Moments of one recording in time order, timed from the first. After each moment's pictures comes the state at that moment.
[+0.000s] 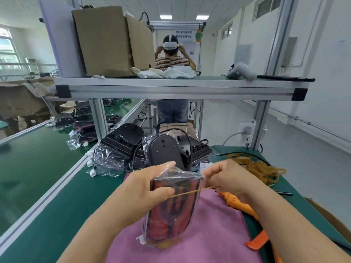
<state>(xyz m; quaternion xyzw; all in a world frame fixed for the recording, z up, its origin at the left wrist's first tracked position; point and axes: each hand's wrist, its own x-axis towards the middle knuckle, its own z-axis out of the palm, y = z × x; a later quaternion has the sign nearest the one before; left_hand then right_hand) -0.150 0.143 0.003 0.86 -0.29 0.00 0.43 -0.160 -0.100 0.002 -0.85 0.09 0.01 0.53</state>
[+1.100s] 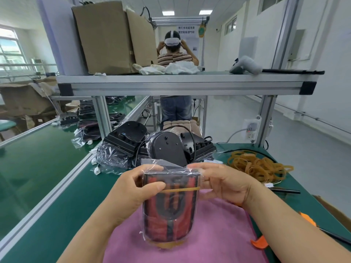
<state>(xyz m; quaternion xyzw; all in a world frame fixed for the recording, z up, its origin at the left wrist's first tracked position) -0.130 0.160 -0.025 0.76 -0.22 -0.03 0.61 -0.135 -0.109 -0.026 -0.66 -0.04 0.21 0.72</state>
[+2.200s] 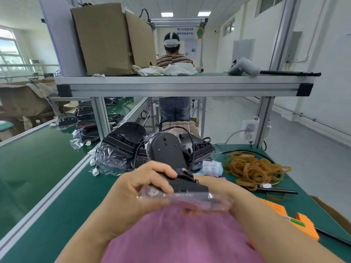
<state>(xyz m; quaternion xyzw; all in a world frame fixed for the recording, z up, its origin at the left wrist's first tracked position) -0.159 0.157 -0.002 0.71 -0.39 0.02 0.59 -0.142 -0.076 -0.027 -0.64 0.05 0.28 0.72</state>
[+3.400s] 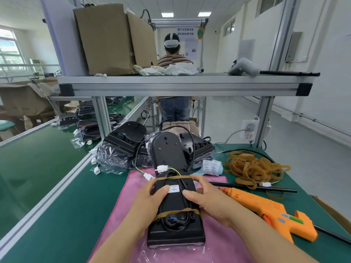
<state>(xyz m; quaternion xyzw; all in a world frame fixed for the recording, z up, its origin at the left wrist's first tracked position) -0.130 0.120 -0.077 0.73 -0.06 -0.08 0.67 -0.159 -0.068 -0.068 -0.73 0.03 0.10 0.68</state>
